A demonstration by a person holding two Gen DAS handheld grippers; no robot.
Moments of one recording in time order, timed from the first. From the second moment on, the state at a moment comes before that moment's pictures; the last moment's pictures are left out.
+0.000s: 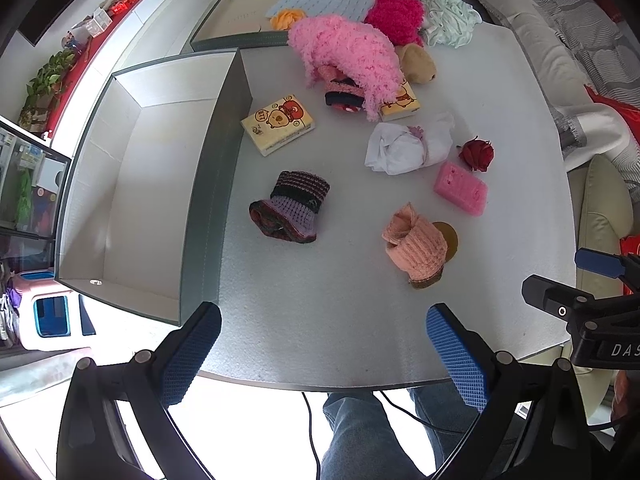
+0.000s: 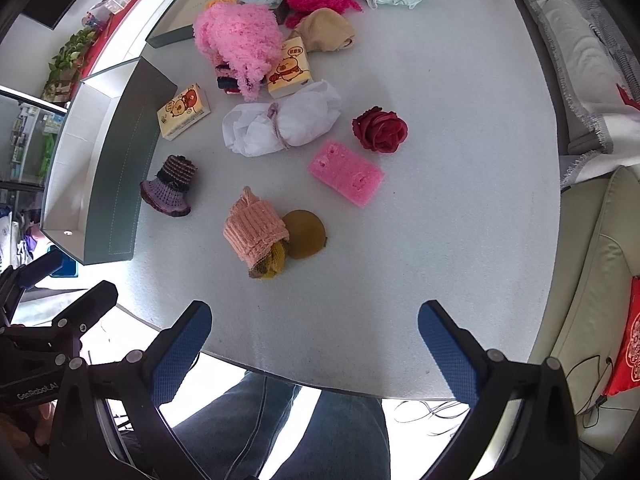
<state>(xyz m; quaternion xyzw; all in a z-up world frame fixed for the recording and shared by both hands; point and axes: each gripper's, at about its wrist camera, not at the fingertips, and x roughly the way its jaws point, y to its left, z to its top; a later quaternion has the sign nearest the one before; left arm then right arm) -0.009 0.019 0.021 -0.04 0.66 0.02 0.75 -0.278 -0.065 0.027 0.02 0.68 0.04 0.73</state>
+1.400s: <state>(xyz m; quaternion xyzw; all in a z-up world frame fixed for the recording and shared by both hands) 0.037 0.017 -0.012 -0.06 0.70 0.05 0.71 -0.244 -0.093 -0.001 0.03 0.71 0.03 0.70</state>
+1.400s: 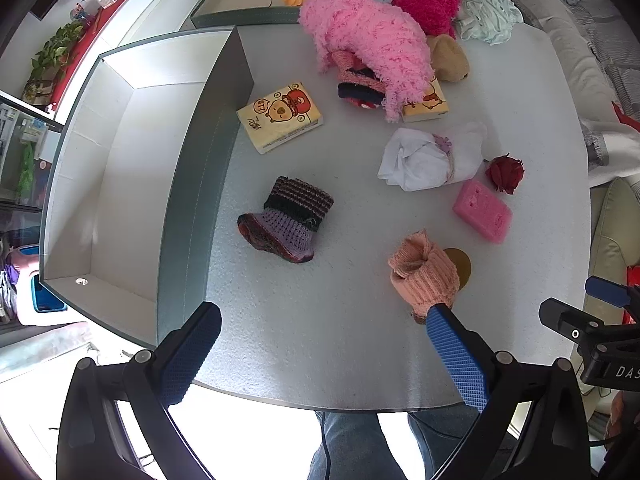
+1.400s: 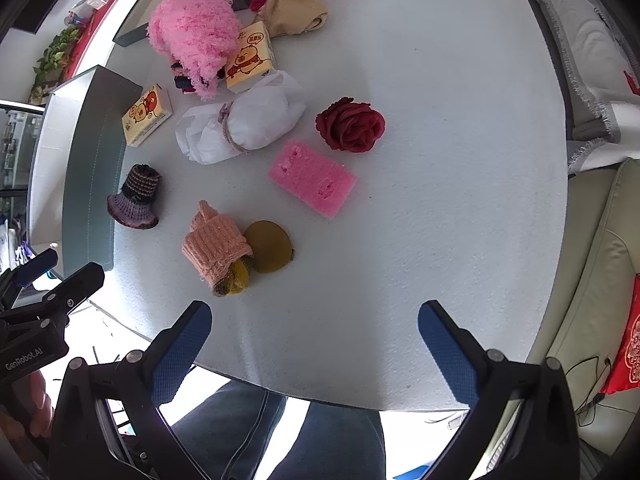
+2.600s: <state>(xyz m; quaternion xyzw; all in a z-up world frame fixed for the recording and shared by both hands) 0.091 0.040 -0.132 -0.07 0.70 0.13 0.69 -0.130 -0.115 -0.090 0.00 0.71 -0.01 0.70</state>
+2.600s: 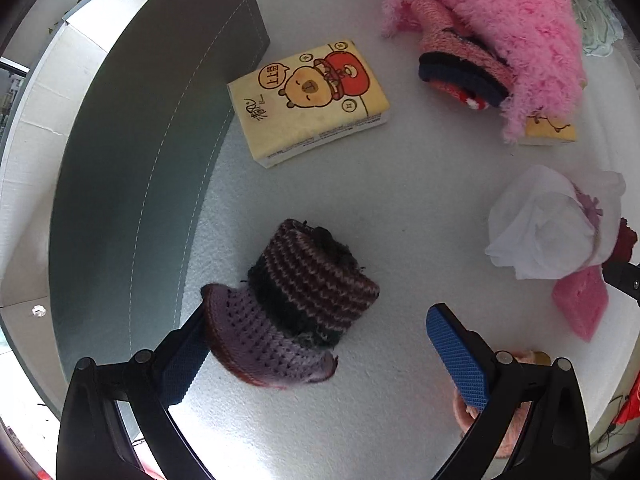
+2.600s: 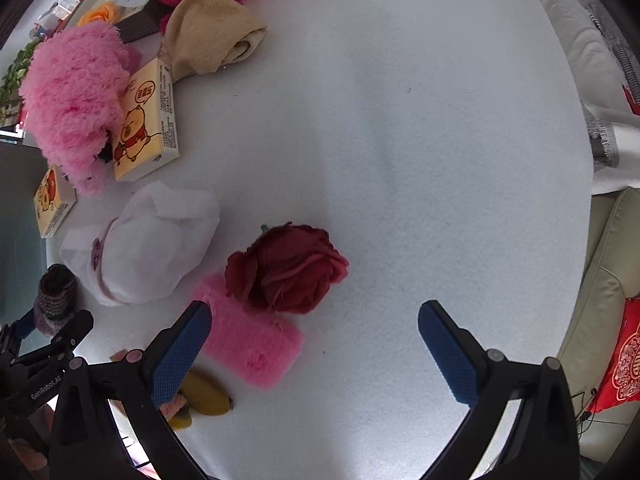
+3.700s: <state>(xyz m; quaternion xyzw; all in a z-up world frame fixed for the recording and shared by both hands) 0.058 0.059 -0.108 -0.09 0.69 0.10 0.71 -0.203 -0.128 -0.036 -0.01 0.70 0.08 0.71</state>
